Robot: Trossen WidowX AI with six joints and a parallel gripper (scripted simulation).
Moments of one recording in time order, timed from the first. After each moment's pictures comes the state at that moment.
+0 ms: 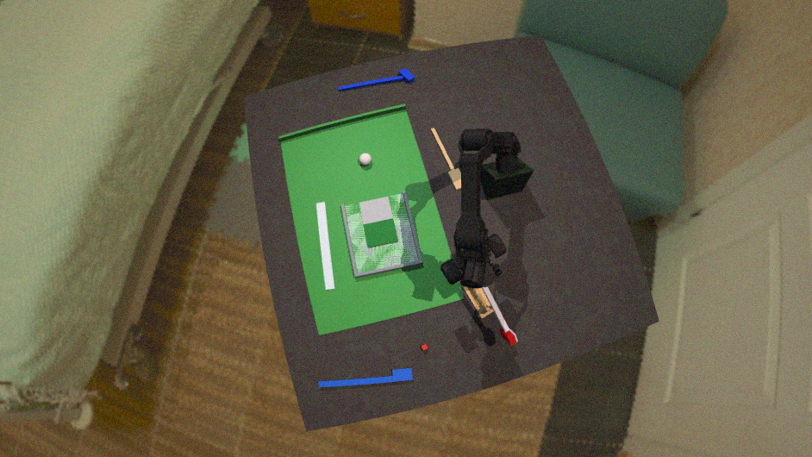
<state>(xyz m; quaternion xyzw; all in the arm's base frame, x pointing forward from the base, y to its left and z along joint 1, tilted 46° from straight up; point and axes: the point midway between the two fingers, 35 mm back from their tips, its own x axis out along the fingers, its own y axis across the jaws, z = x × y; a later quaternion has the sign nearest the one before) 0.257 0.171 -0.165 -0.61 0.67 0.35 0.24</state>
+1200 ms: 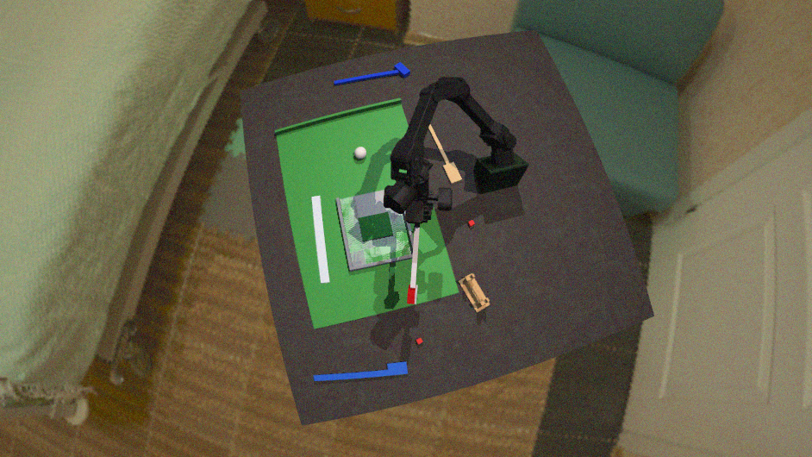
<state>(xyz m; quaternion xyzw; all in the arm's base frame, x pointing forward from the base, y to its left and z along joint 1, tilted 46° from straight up) 0.337 0.061 -0.015 -0.50 0.72 0.17 0.45</state>
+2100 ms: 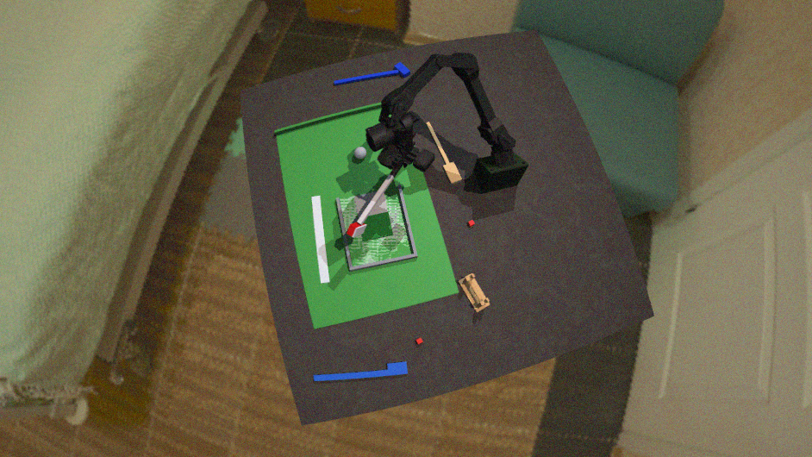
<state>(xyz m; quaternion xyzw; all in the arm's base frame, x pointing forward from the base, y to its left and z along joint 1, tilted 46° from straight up) 0.316 -0.055 0.093 -0.38 0.73 -0.02 0.58</state>
